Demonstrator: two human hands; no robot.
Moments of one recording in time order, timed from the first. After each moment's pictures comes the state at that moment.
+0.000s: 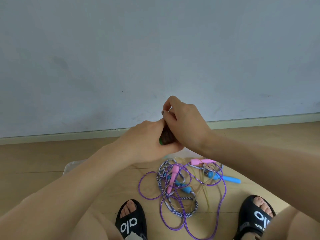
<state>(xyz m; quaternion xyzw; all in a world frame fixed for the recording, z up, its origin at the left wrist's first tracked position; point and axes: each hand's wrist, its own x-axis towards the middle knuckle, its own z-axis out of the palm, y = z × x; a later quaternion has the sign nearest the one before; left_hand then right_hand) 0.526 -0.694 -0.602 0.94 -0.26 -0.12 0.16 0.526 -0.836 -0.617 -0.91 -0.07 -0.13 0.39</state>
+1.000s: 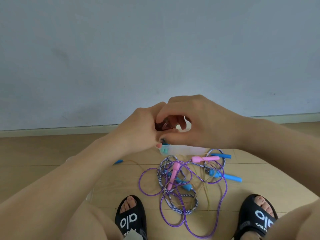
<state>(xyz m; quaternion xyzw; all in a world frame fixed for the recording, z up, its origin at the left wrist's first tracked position) 0.532 -0.685 -0.587 0.92 -0.24 -0.13 0.28 0.505 -0.864 -0.572 -0.89 -0.33 -0.04 0.31</state>
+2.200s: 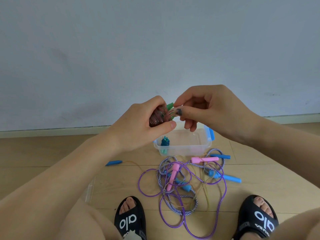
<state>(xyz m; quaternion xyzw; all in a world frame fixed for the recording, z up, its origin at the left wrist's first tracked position) 0.538 -0.677 -0.586 0.89 -0.30 -0.04 0.33 0.501 -0.886 -0.571 -0.82 -0.14 0.00 0.55</state>
